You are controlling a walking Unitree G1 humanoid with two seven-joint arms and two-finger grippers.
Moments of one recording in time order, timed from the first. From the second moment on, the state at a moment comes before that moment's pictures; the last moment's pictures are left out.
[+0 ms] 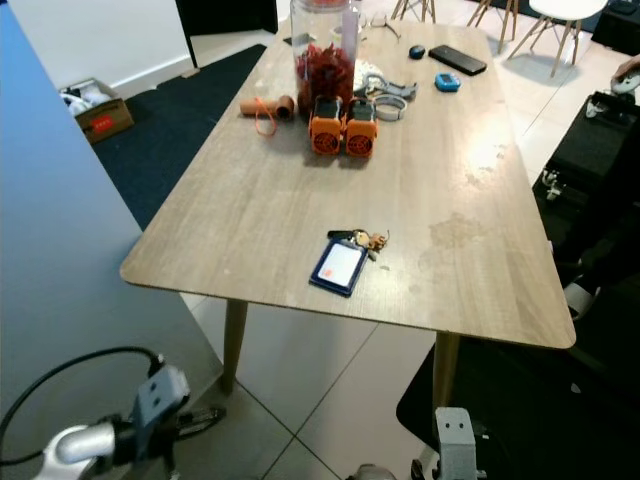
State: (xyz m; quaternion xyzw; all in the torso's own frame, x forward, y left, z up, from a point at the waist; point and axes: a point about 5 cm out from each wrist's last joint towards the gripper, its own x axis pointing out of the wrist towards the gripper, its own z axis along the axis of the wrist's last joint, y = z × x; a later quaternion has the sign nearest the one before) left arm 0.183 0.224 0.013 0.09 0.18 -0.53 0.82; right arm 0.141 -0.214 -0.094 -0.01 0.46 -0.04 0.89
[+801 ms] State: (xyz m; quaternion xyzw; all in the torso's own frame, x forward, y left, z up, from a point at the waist) left arm 0.317 0.095 0.173 0.03 -0.06 -0.38 0.92; right arm 0.153 -0.214 -0.089 -0.01 0.44 -0.03 0.90
